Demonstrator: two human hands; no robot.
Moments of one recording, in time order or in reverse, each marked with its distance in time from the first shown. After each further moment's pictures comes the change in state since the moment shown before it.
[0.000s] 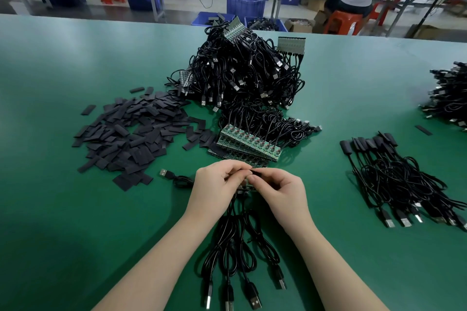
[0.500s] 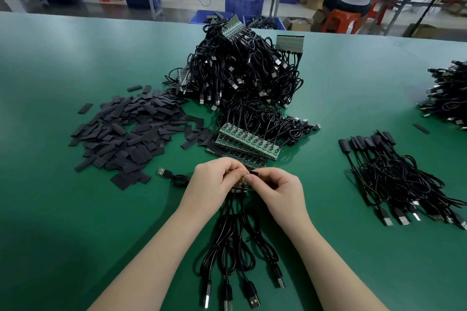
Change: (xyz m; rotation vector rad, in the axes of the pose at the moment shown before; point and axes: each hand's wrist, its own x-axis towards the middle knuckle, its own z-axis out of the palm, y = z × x) left_hand 0.005 -0.003 -0.012 0.175 -0.114 0.058; right_hand -0.002 -0.001 0.002 -0.051 0.003 -0.003
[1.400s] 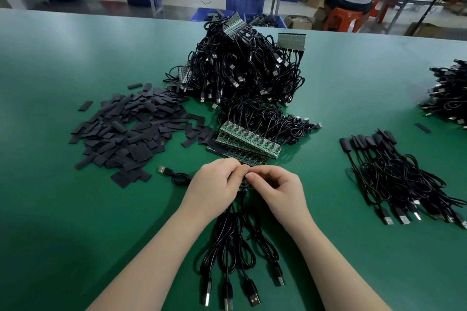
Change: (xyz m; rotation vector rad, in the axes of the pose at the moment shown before) left_hand -0.004 0.013 0.000 0.167 -0.056 -0.016; right_hand 0.000 -0.006 -0.002 0.052 -0.053 -0.019
